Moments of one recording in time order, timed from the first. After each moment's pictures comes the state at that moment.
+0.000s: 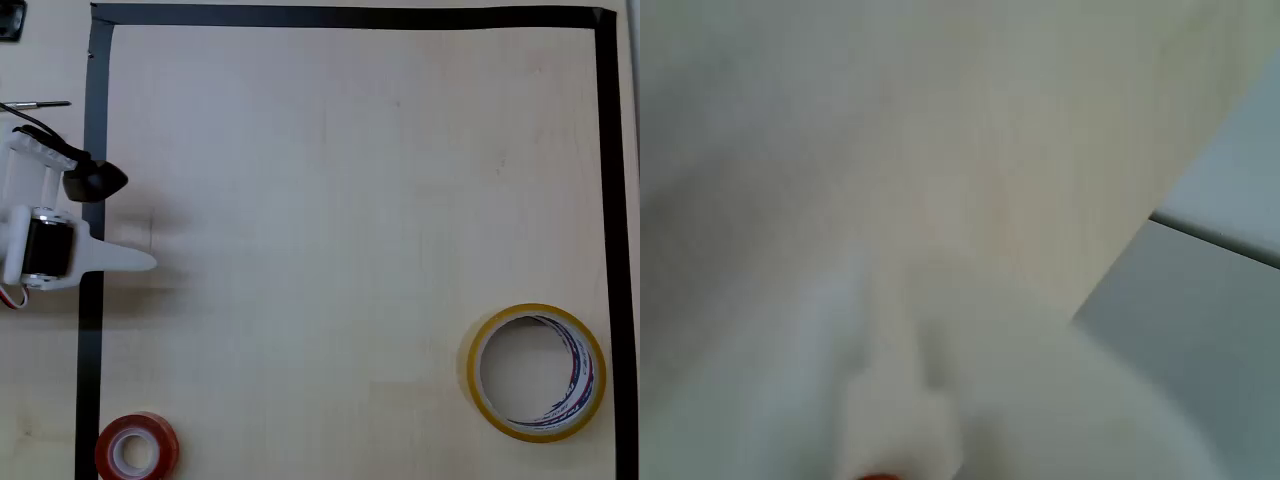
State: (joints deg) arm 3.3 188.9 178.9 49.0 4.7
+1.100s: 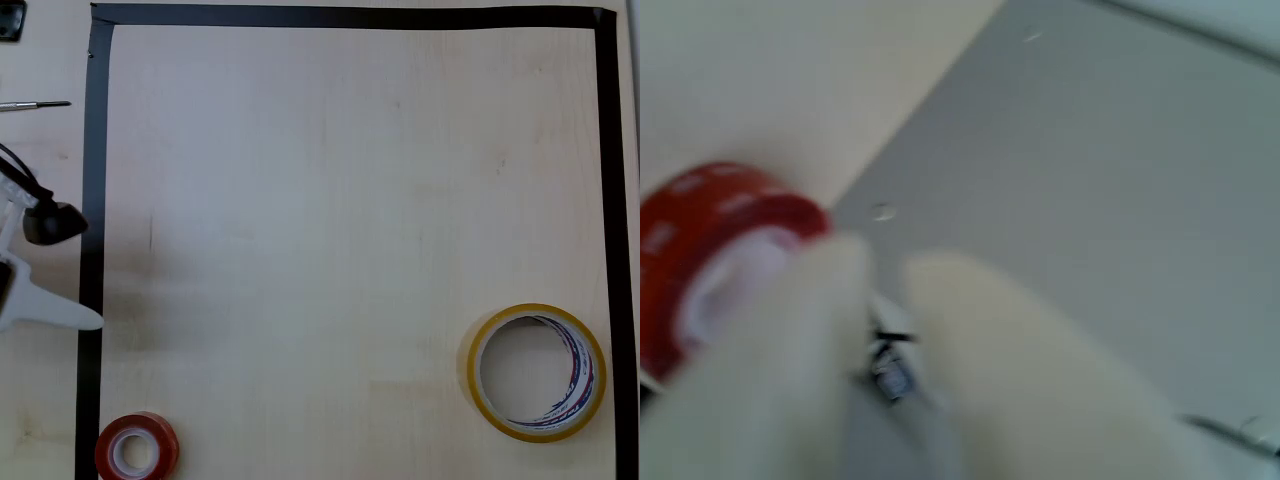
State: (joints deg) arm 18.5 186.7 160.3 63.7 -6.1
